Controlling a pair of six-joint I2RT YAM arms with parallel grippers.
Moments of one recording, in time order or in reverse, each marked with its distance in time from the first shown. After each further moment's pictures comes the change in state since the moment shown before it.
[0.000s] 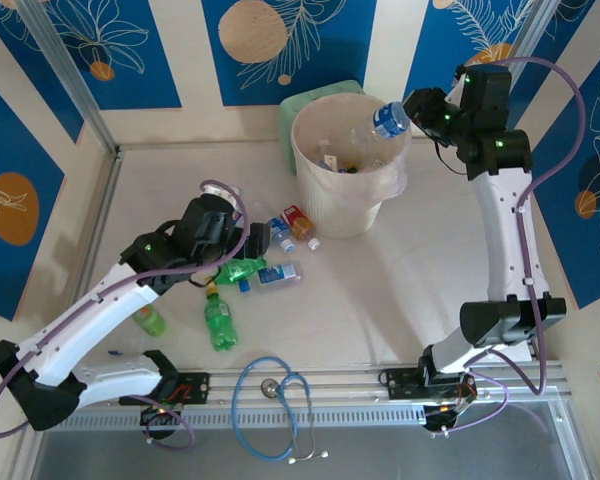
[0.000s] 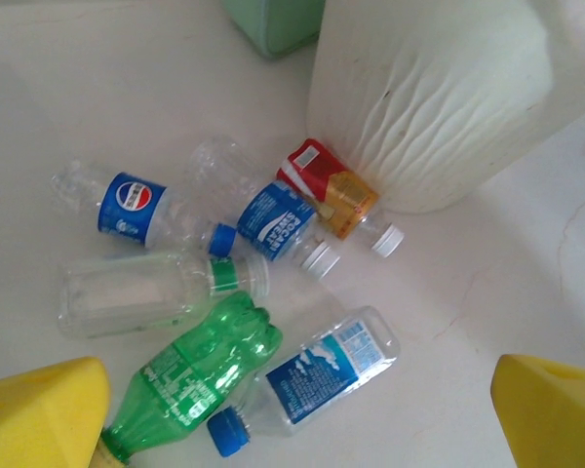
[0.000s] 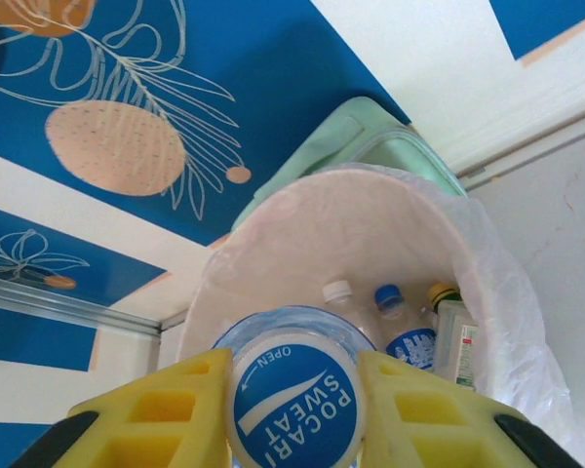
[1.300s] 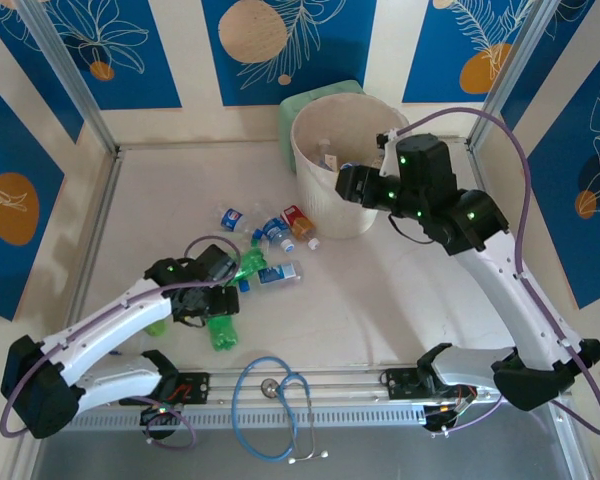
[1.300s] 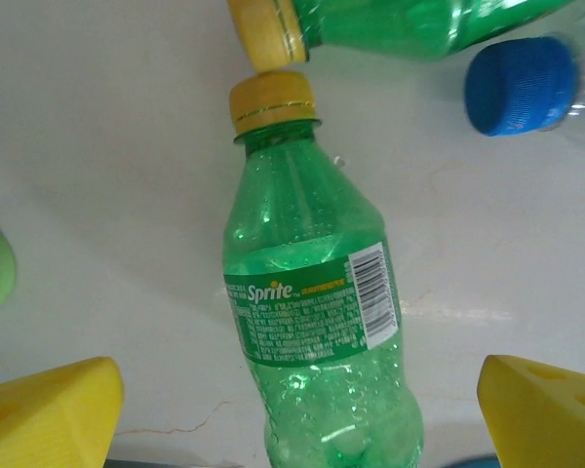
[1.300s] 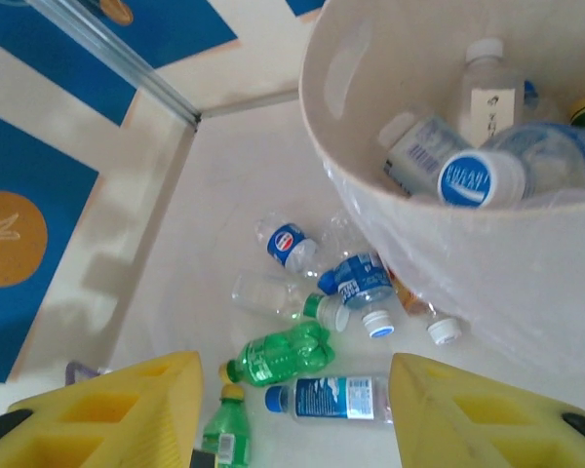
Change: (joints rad) left arm 0.062 -0.022 -0.412 -0.278 0.130 -0.376; right arm 0.518 -0.349 -0.381 -0.058 0.173 -0.091
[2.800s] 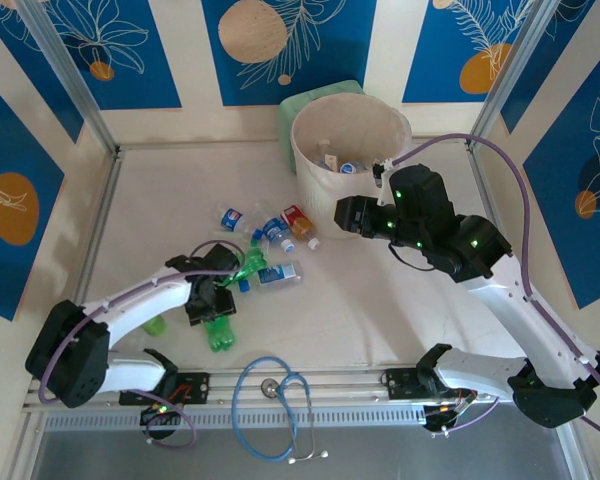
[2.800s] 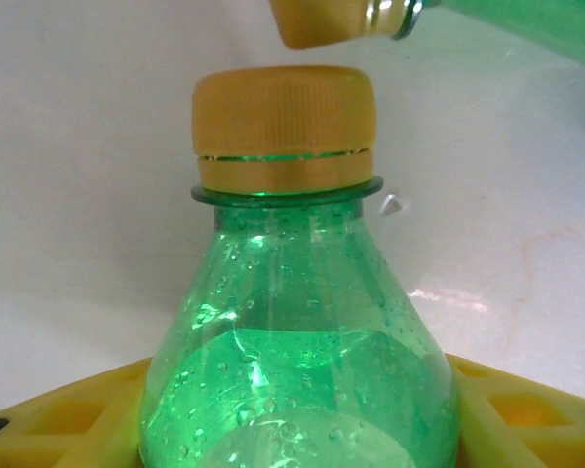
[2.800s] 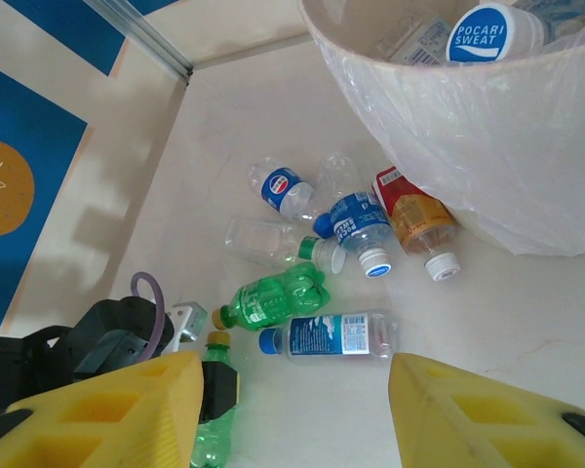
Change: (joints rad) left arm 0.107 0.181 -0.096 0.182 0.098 -0.040; right arm 0.117 -0.116 -0.137 -0.022 0.072 0.053
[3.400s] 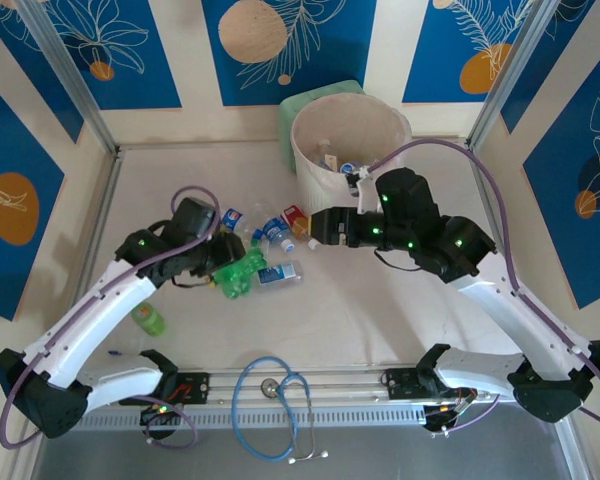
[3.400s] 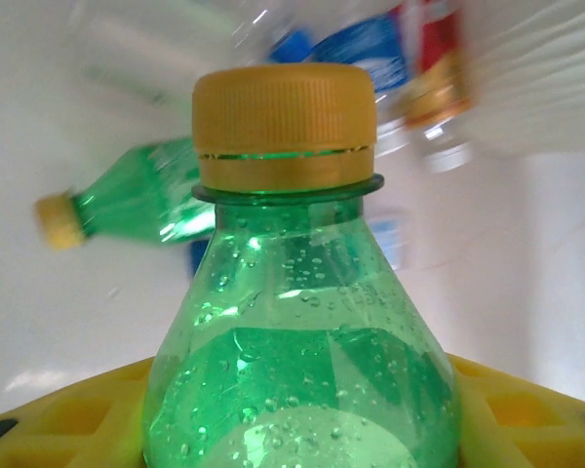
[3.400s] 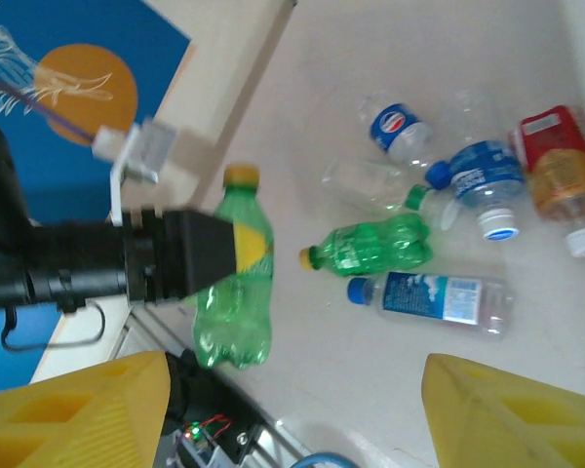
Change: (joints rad) left arm 0.002 -0.151 0.481 -0.071 0.046 -0.019; right arm 0.061 0.027 -0.047 0.102 -0.224 -0.012
